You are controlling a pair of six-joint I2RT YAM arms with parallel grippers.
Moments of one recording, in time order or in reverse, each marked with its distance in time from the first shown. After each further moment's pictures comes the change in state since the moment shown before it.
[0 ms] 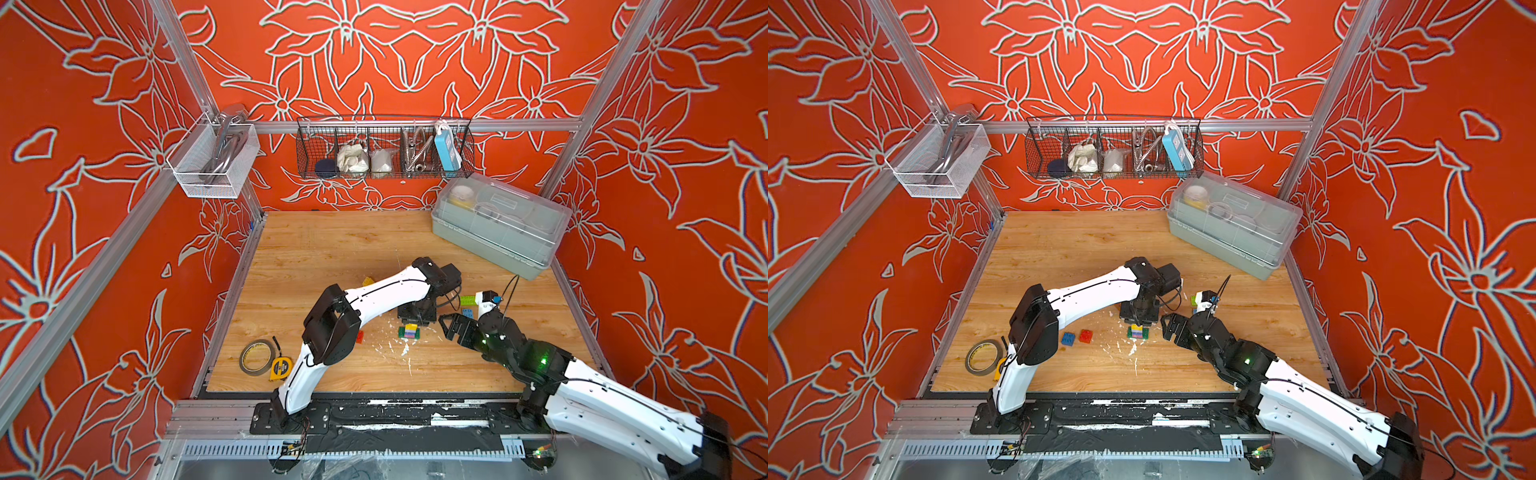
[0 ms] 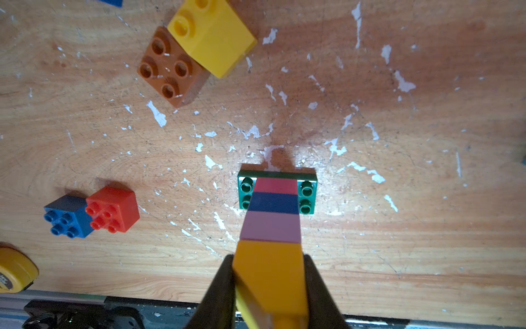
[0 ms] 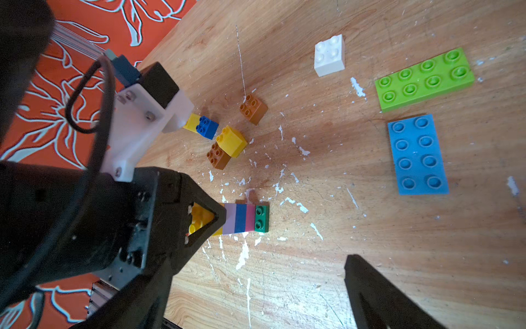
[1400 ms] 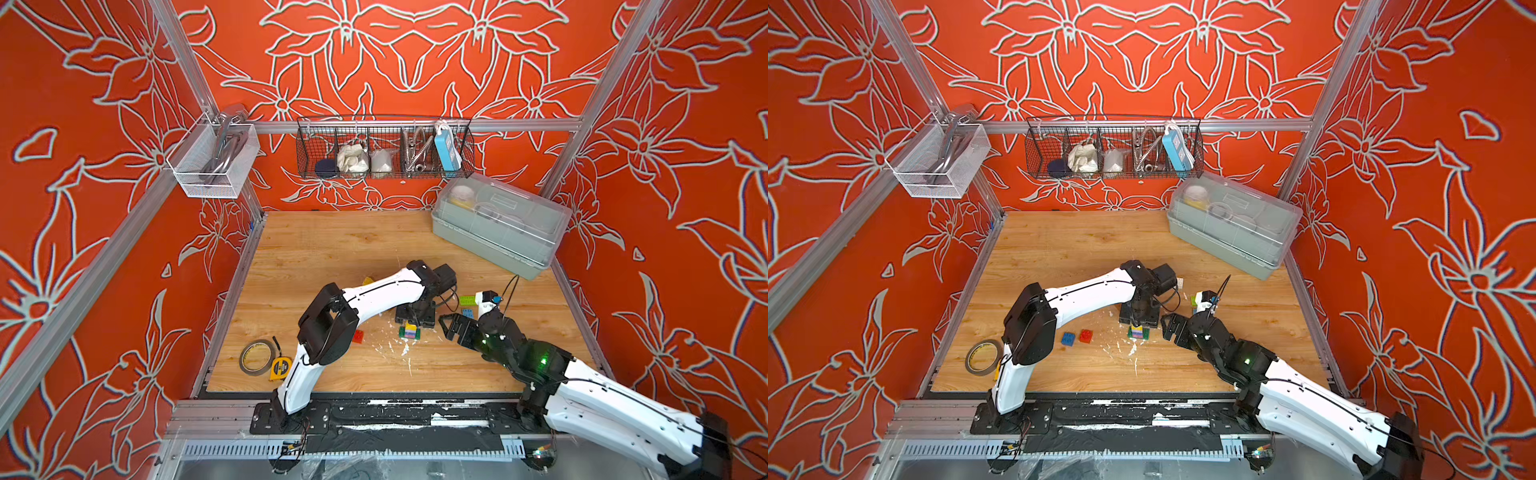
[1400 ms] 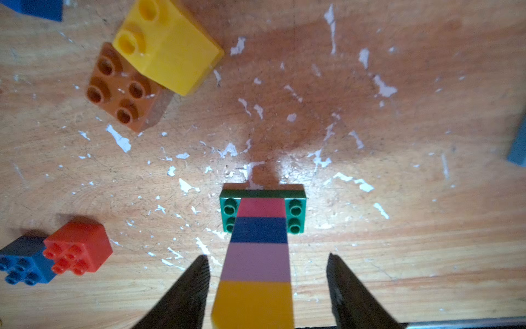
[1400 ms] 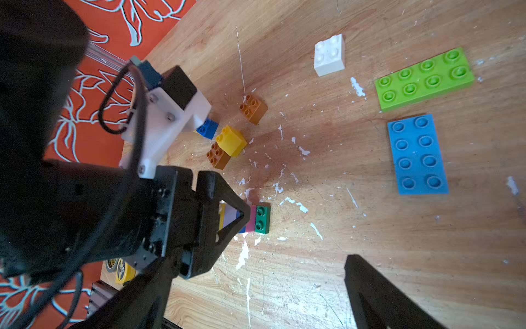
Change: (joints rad) left arm 0.027 -0.038 -0.094 0.143 0.052 0.077; right arm 0.000 -0.002 0.000 0.000 0.000 0.000
